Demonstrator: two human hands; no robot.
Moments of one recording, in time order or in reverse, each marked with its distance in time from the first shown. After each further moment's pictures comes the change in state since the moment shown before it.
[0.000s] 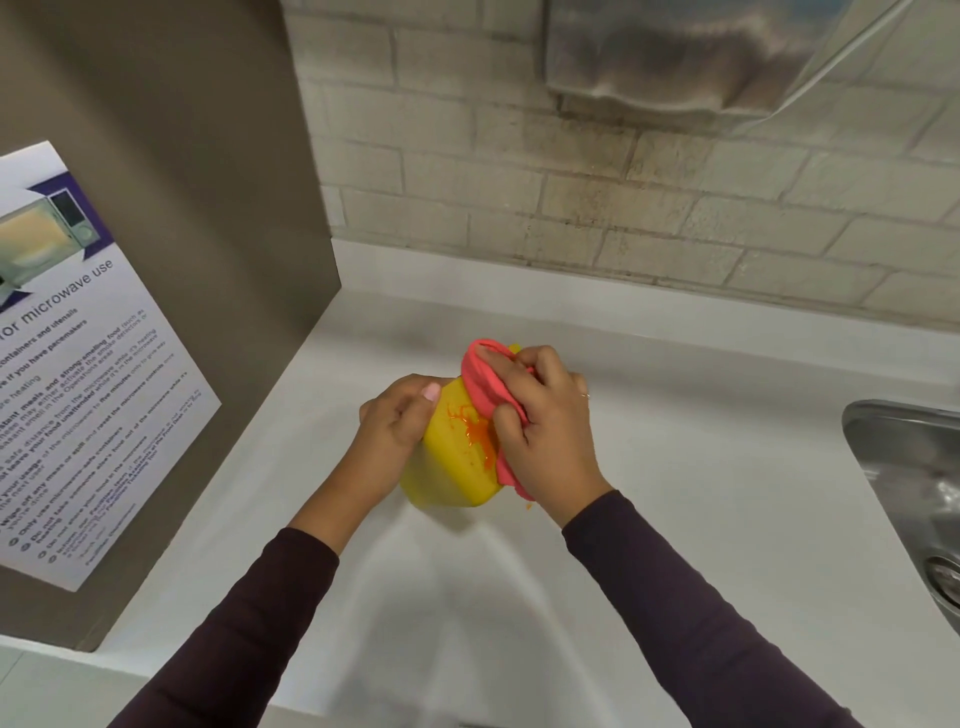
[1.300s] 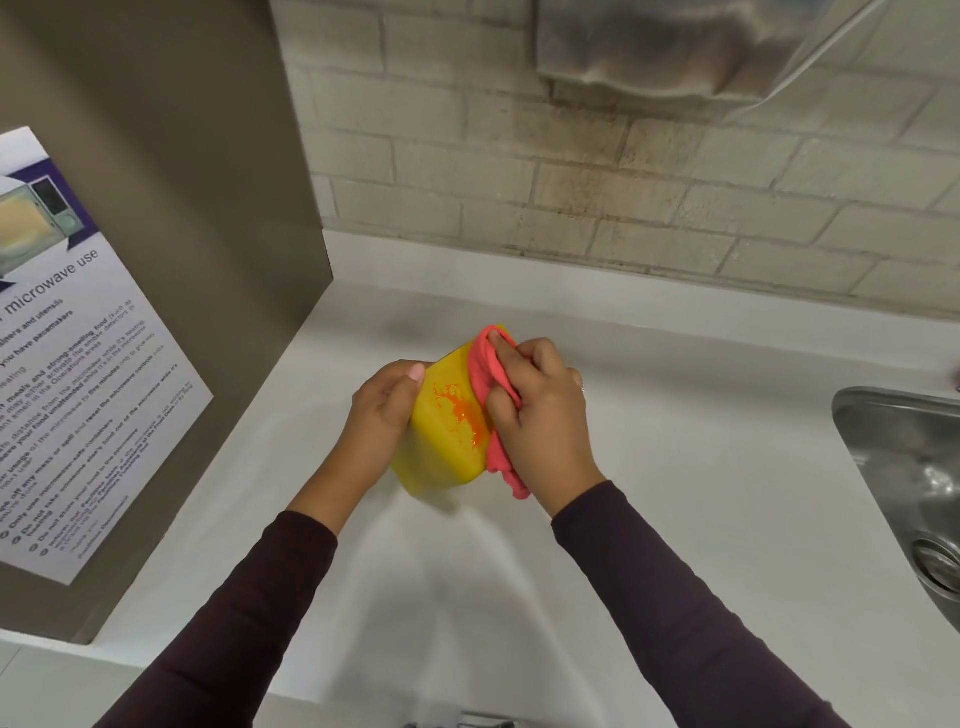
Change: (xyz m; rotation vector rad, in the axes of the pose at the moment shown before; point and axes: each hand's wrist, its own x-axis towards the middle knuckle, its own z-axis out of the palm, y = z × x) left_hand 0.004 0.002 0.002 -0.103 0.077 -0.017; right_hand -0.002 -0.004 0.000 0.027 0.003 0.121
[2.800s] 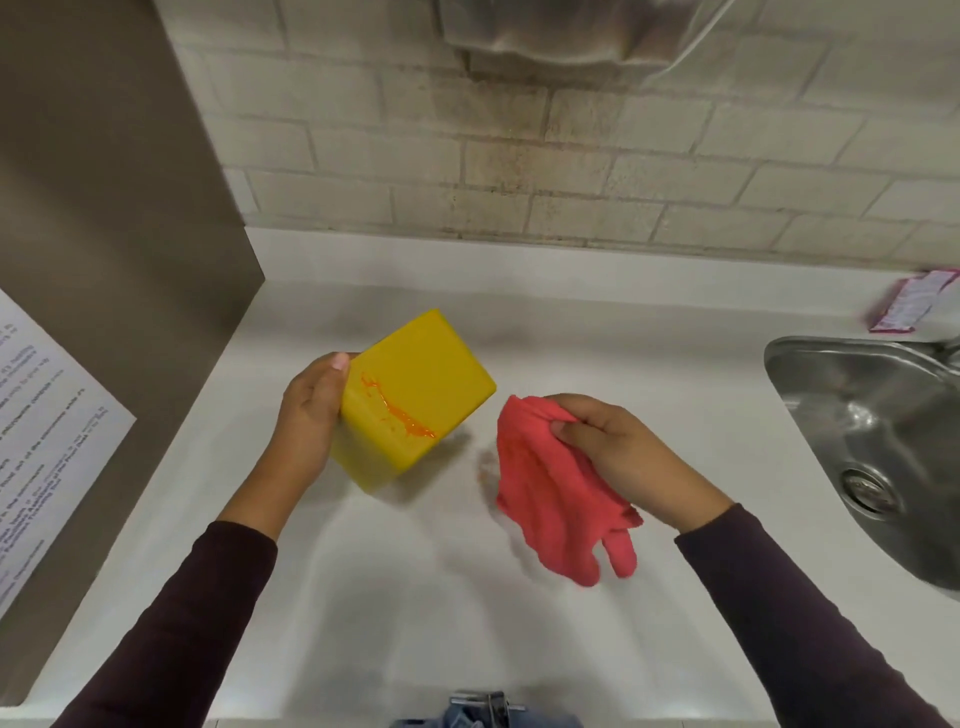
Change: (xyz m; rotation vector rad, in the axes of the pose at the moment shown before) left_hand 0.007 -0.003 -0.003 0.012 -0.020 0.058; right_hand -0.040 0.044 -0.098 0.427 -0.466 0.486
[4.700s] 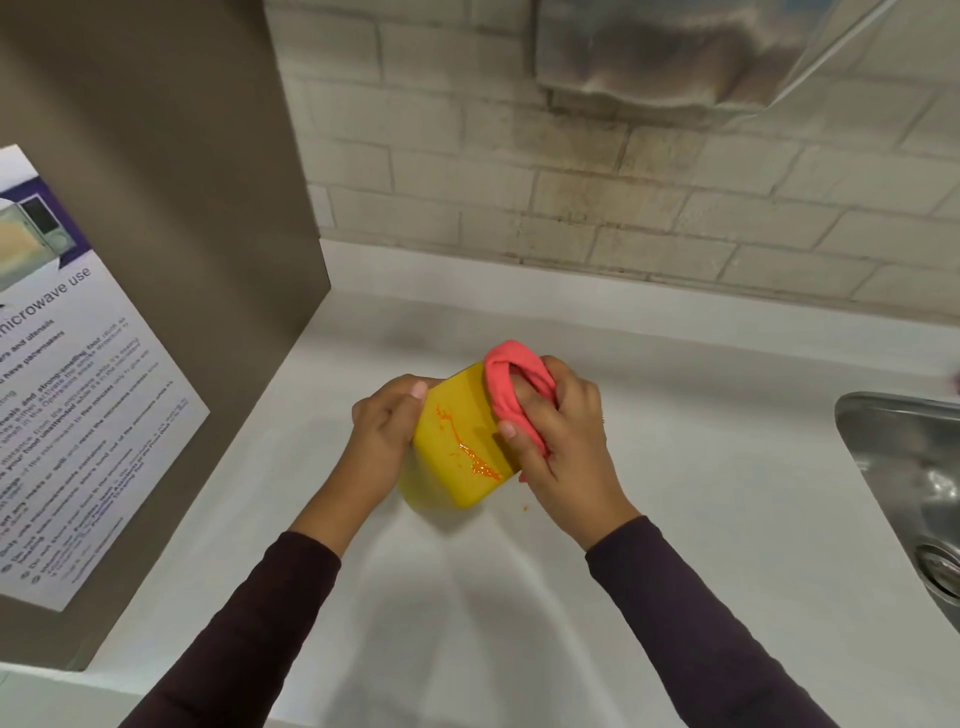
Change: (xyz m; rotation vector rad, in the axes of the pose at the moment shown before) left_hand -0.004 -0.003 0.003 -0.006 -0.043 0.028; right_hand 0.060 0.003 0.070 -0.526 0.363 -0.569
